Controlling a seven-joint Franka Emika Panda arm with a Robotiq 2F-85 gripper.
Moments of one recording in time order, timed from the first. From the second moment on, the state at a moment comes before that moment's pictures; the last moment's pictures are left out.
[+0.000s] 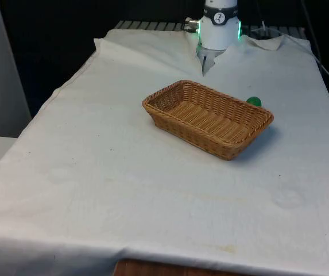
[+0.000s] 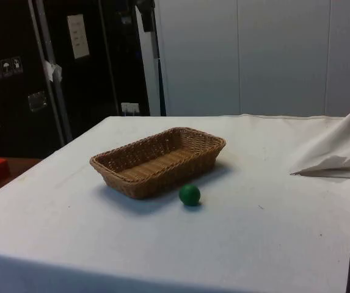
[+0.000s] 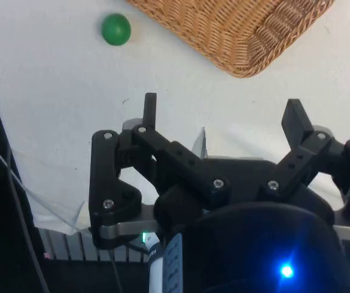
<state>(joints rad) 0.41 0.04 -0.41 -1.88 0.01 1.86 -0.02</state>
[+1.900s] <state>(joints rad) 0.44 -0.14 -0.17 -2.32 -0.13 2.10 0.33</state>
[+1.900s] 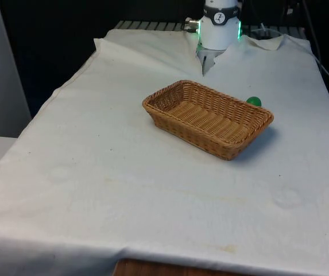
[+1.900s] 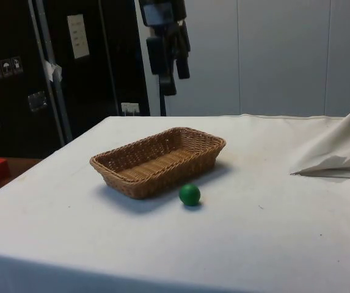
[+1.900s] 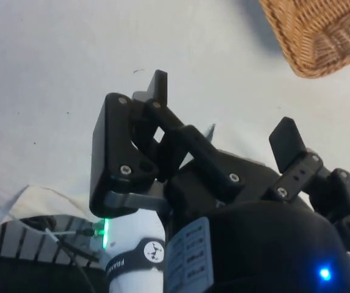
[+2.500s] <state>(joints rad) 0.44 -0.18 -0.14 -2.50 -0.13 2.30 0.37</state>
